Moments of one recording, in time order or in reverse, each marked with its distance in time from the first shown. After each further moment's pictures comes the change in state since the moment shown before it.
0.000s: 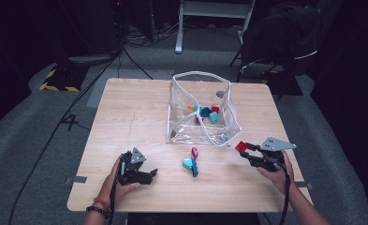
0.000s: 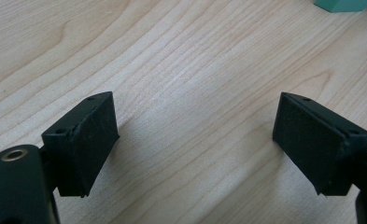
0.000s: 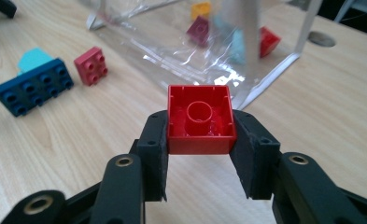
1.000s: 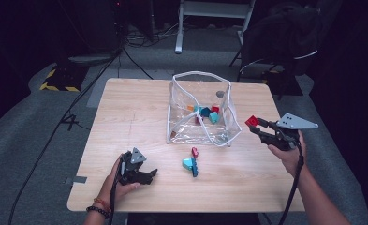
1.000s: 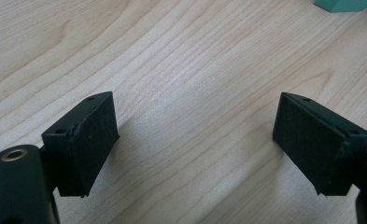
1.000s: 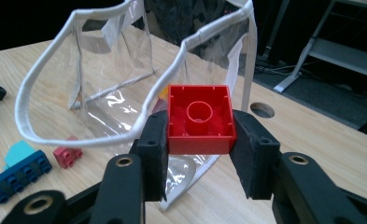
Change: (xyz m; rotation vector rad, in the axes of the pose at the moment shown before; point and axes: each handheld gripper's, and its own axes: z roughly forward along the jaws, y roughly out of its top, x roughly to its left) left arm 0.000 0.000 0.000 0.000 0.000 0.000; right arm -0.029 0.069 -0.032 -0.149 -0.072 -0.002
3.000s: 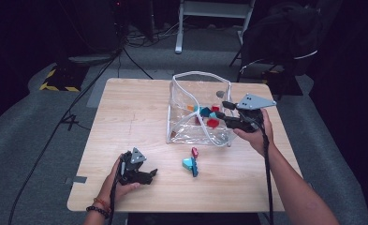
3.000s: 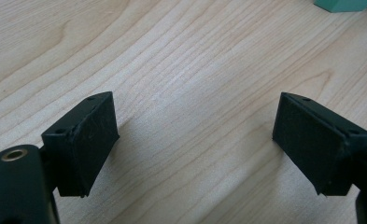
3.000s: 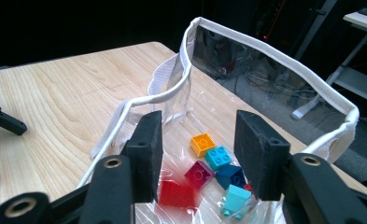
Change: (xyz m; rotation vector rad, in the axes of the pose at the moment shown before) left arm 0.000 0.000 0.000 0.000 0.000 0.000; right arm 0.052 0.076 0.072 0.008 0.074 -0.116
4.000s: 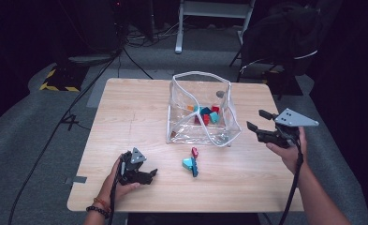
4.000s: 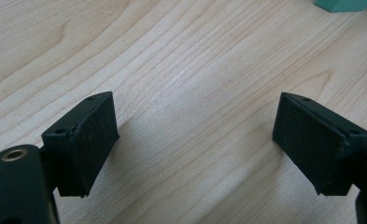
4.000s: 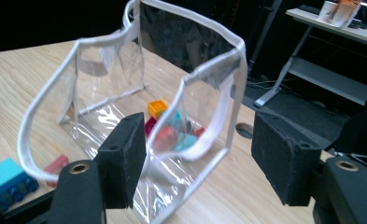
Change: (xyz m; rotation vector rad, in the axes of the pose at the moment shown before) left arm 0.000 0.000 0.000 -0.001 0.000 -0.001; right arm -0.027 -0.060 -0.081 -0.024 -0.145 0.047
